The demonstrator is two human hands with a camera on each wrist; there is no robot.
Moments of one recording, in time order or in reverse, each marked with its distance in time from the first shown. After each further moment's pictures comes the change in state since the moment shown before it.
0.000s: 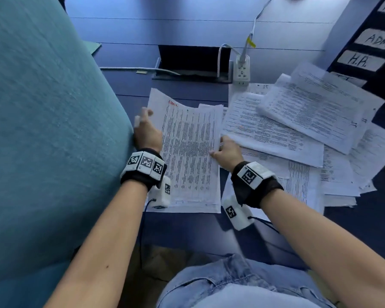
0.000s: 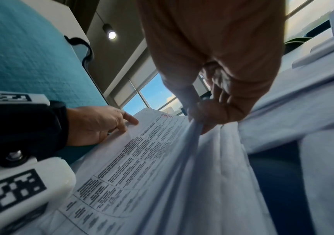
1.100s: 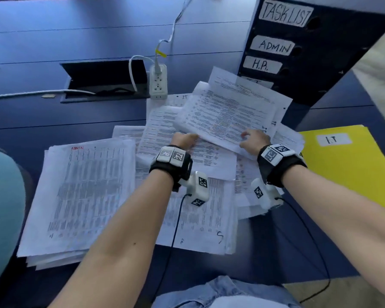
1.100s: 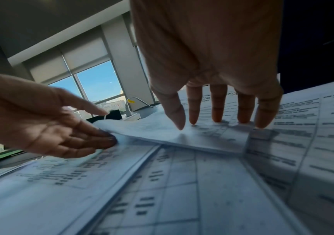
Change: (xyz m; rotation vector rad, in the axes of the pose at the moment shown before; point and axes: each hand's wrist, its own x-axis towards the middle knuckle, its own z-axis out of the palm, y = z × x) left_hand -0.054 0.200 0.215 -0.392 -0.843 -0.506; right_hand 0.059 0.141 -0.254 -0.455 0.143 0.304
